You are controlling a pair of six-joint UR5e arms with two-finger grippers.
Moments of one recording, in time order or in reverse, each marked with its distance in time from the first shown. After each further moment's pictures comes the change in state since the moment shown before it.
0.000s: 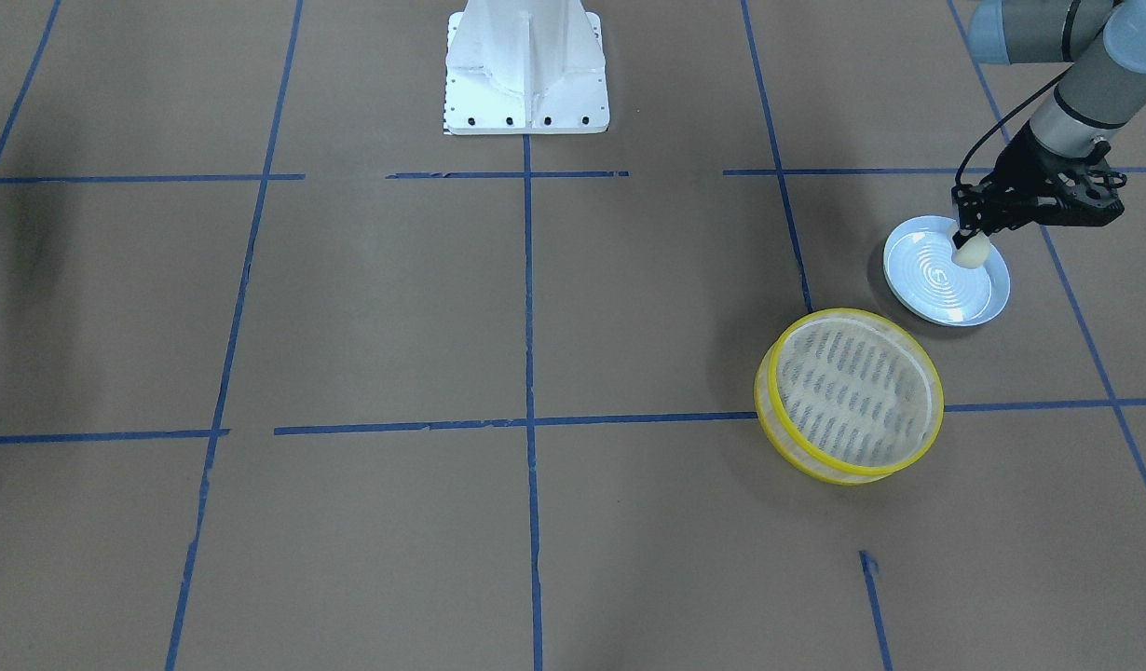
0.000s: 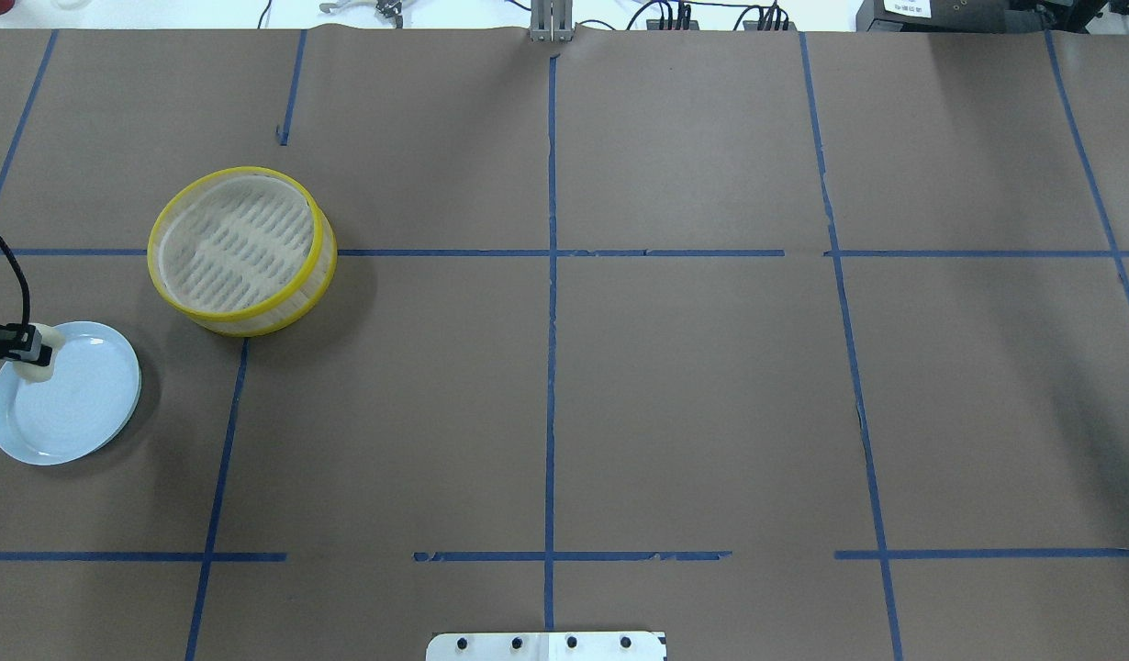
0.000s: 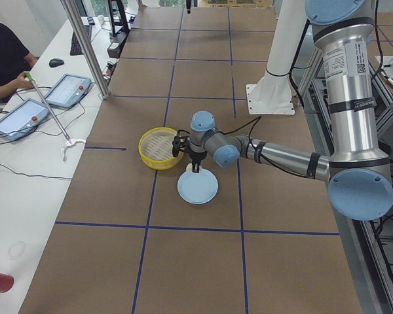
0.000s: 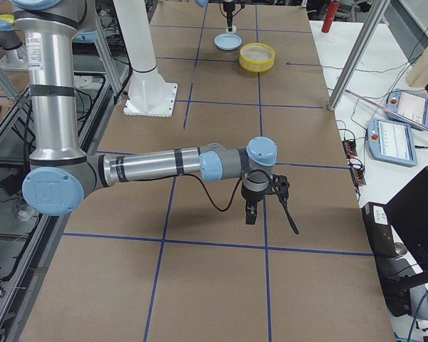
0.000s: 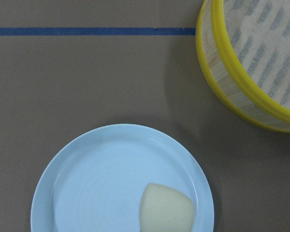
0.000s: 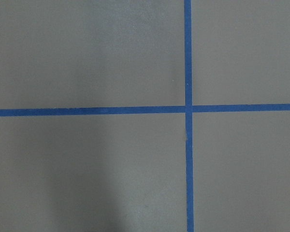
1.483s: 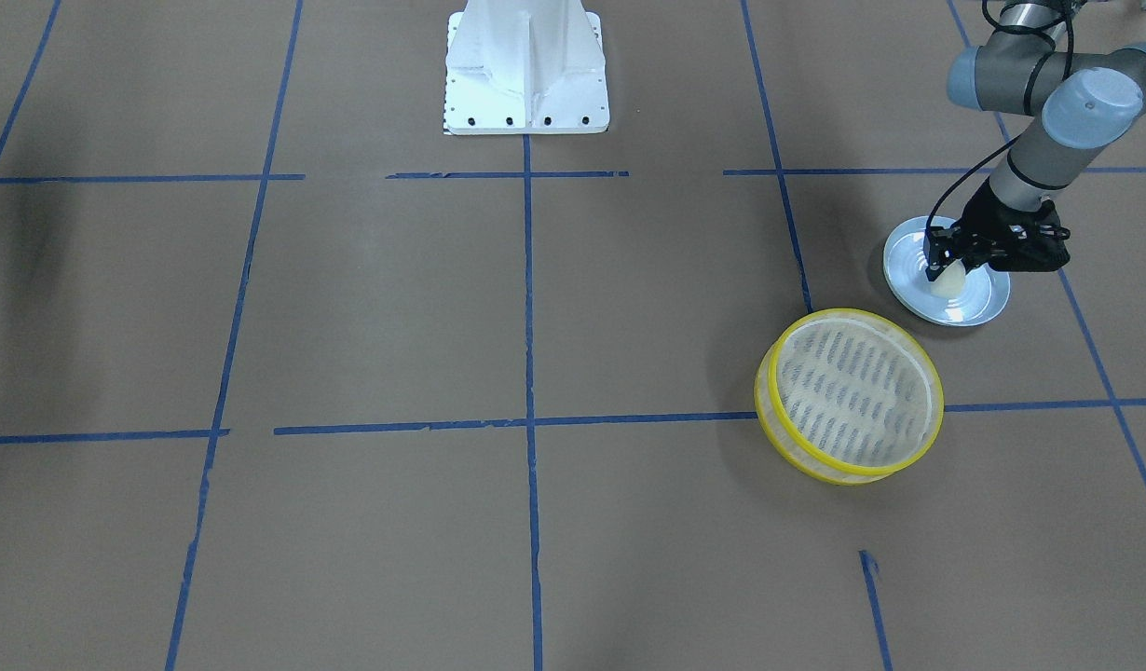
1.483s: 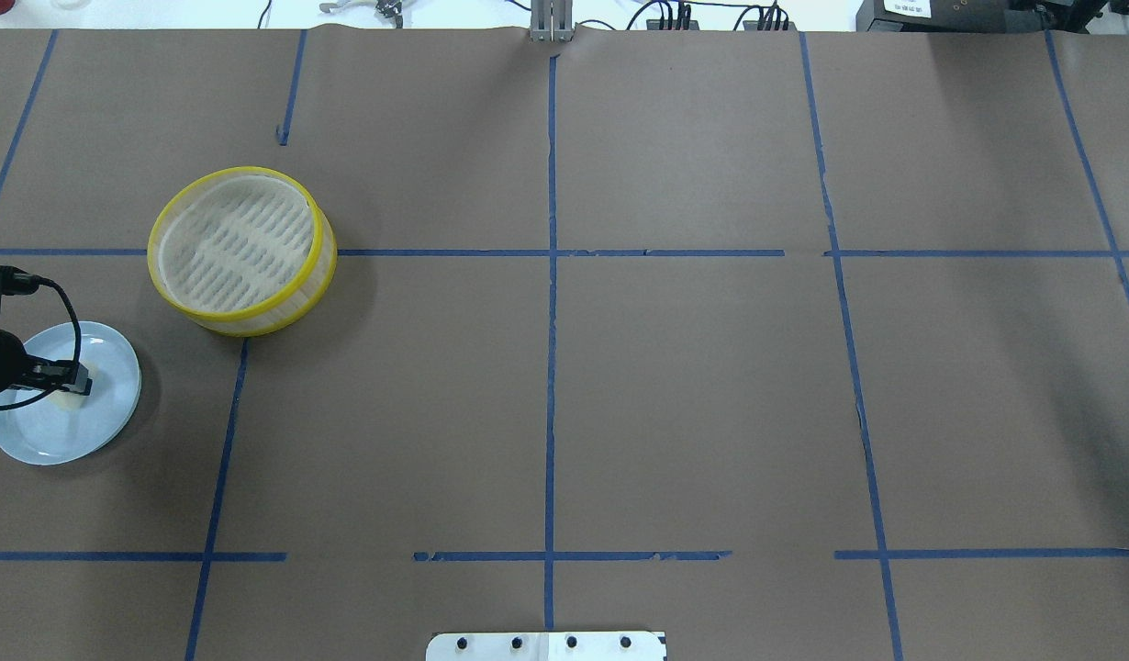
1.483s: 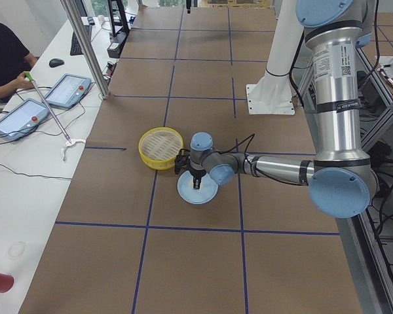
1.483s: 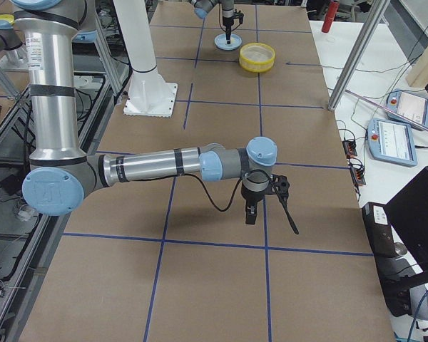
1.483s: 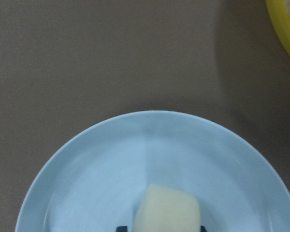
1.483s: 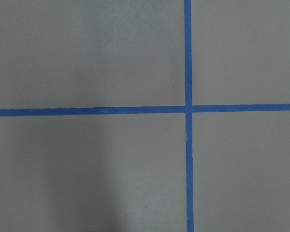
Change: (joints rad) left arm 0.138 -0.013 0.247 -0.241 0.085 -0.078; right arm 0.000 0.000 0.000 0.000 0.000 0.000
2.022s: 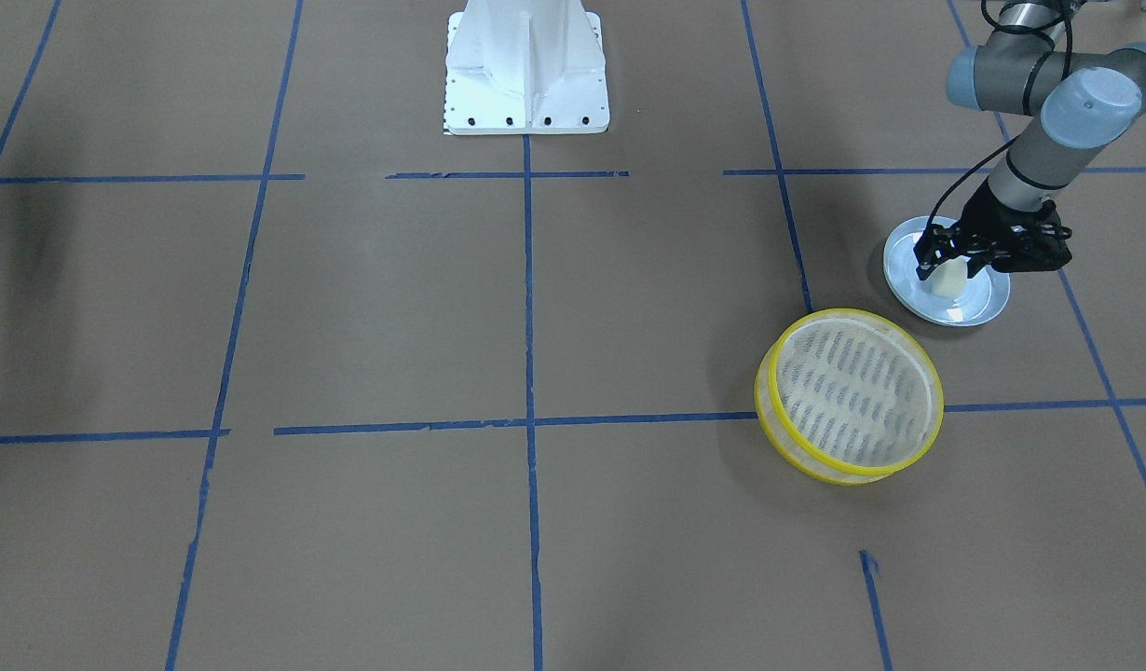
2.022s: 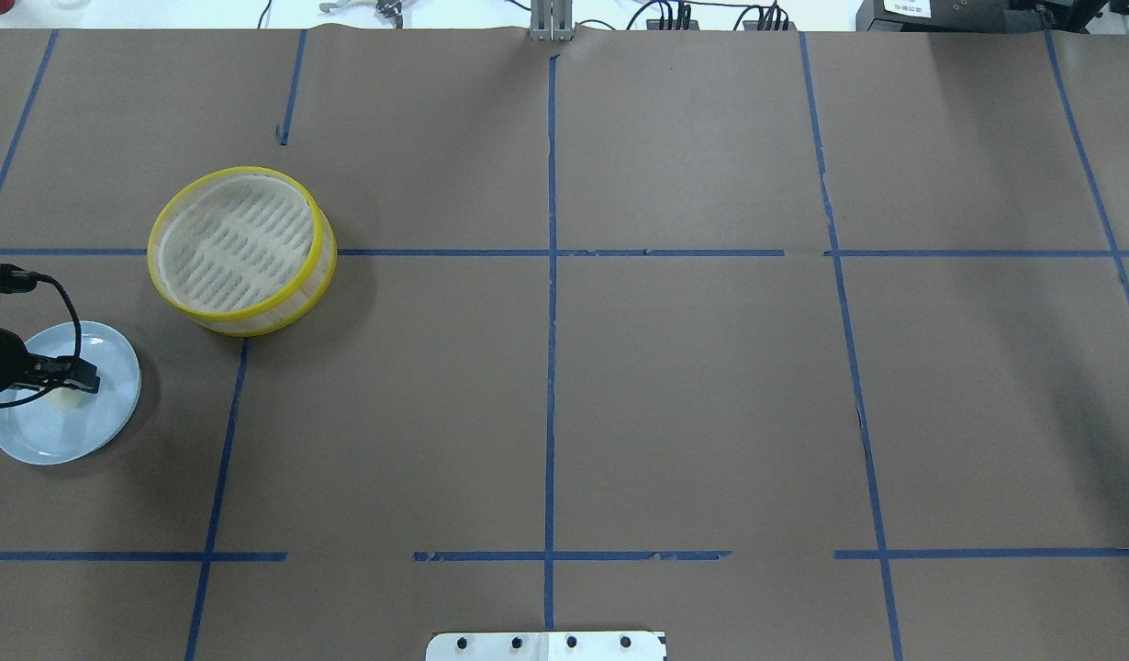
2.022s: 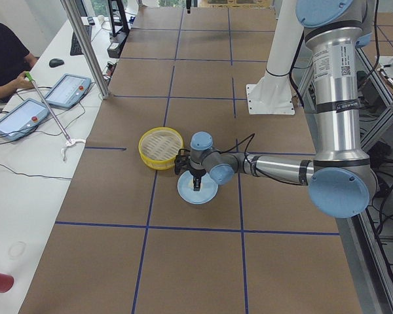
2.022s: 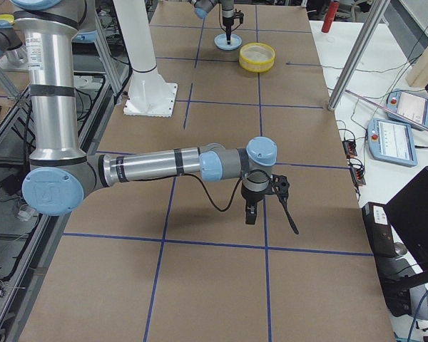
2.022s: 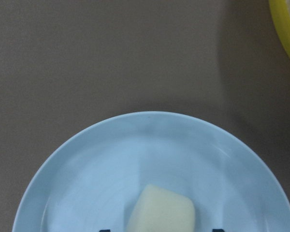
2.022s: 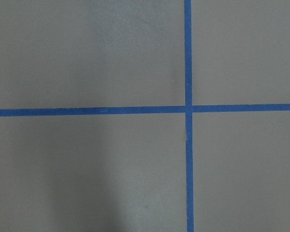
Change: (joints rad) left arm 0.002 -0.002 -0.002 0.002 0.003 -0.043; right arm 0.000 0.000 0.000 0.000 0.000 0.000
